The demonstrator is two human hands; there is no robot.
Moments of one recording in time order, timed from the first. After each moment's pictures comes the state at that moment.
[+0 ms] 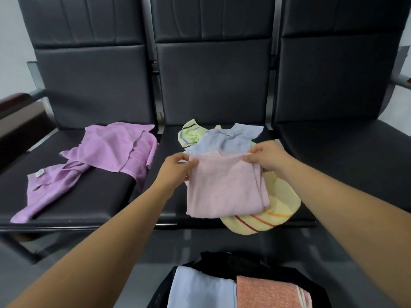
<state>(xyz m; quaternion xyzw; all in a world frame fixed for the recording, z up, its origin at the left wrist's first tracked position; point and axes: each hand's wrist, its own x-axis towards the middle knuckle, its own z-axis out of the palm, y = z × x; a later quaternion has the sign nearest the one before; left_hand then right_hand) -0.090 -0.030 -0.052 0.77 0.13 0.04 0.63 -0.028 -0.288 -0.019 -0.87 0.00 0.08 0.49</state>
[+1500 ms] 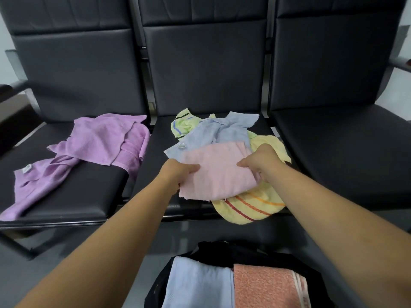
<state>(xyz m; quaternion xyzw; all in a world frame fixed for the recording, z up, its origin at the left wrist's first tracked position) -0.085 -0.048 -0.071 0.76 0.27 -0.06 0.59 -0.064 -0.269 -0.030 -0.85 0.15 0.11 0.50</state>
